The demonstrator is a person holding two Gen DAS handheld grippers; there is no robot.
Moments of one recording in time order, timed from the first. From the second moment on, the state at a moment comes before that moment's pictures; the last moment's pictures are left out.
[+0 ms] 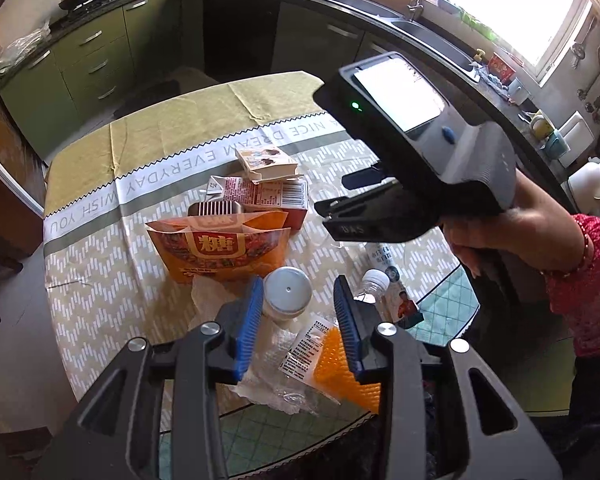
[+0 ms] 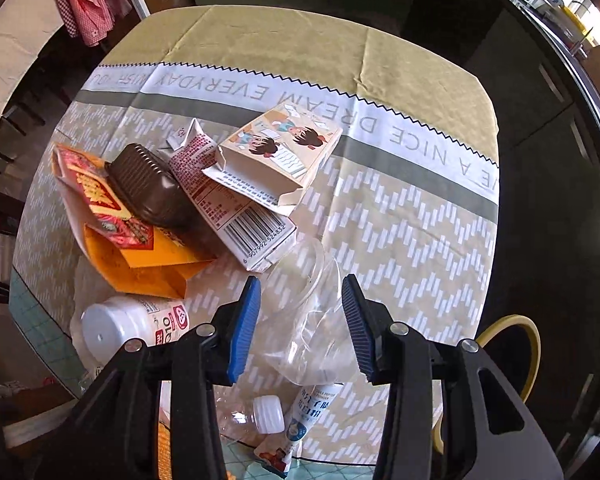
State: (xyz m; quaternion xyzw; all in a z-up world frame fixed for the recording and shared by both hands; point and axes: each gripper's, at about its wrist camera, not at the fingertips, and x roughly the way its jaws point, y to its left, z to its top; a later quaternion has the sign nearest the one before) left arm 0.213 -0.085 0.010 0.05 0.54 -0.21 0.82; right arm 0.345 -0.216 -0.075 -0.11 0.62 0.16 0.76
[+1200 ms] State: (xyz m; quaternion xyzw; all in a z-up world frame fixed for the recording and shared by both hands) left arm 0.245 -0.113 -0.072 0.08 0.61 -0.15 0.78; right arm 0.285 -0.353 -0.028 -0.05 0.57 0.15 0.81
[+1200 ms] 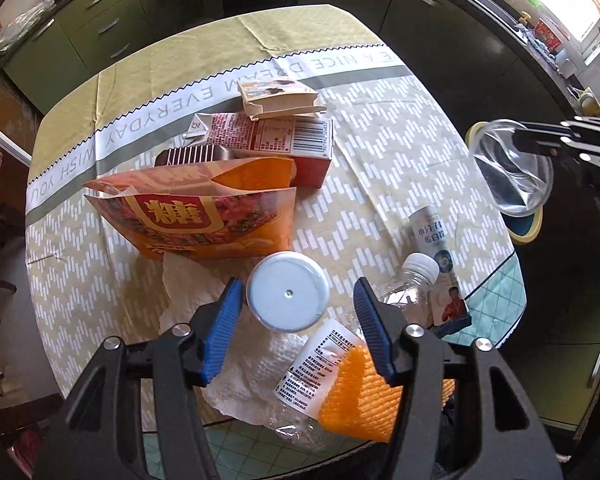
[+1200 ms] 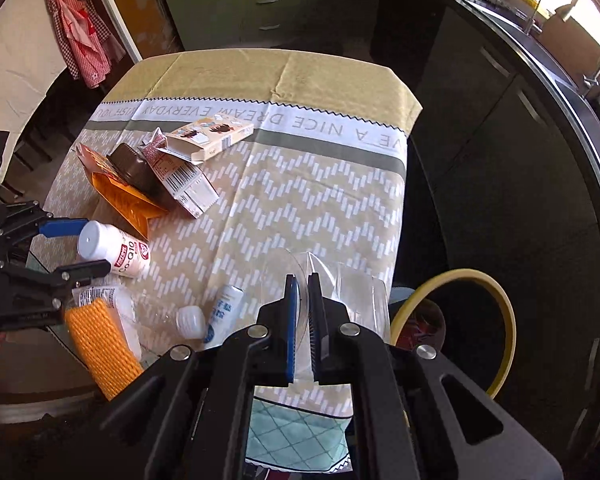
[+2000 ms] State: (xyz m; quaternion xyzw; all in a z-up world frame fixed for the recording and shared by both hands) left arm 0.236 -0.132 0.000 0.10 0.55 -0.18 0.81; right arm 0.256 -0.523 -0.092 0.07 0.59 0.04 0.81
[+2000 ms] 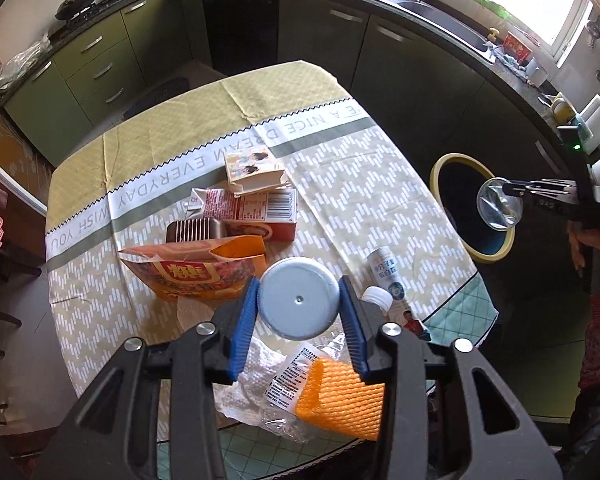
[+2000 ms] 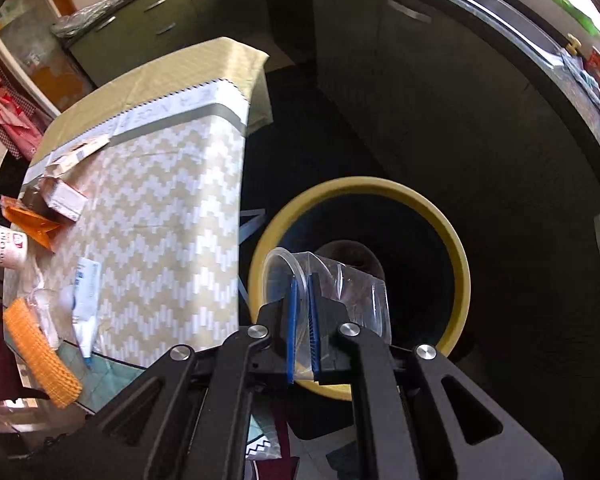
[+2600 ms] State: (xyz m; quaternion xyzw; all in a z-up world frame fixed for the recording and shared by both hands) left arm 0.226 -0.266 0.029 0.14 0.52 -0.29 0.79; right arm 0.227 -0.593 -0.118 0.13 0.56 -0.01 0.82
